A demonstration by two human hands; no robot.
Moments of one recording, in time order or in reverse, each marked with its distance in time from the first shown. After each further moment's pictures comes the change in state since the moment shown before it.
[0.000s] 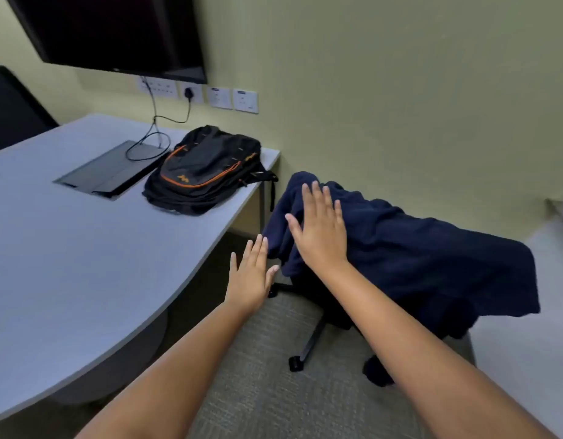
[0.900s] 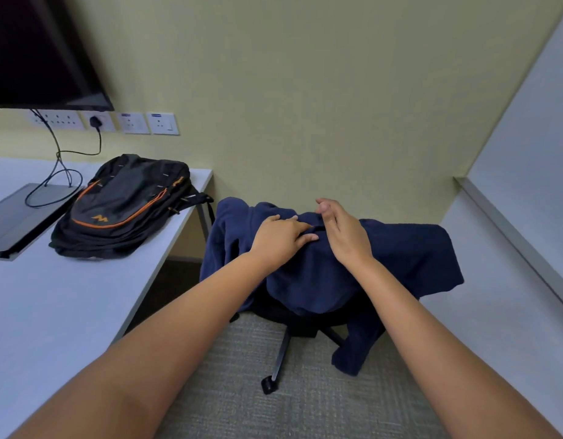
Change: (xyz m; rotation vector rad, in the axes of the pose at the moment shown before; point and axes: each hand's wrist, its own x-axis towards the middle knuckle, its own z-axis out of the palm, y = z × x) left_hand 0.113 0.172 -0.017 0.092 -0.047 0.583; right_hand -0.015 0.148 -0.060 0.567 0.032 0.373
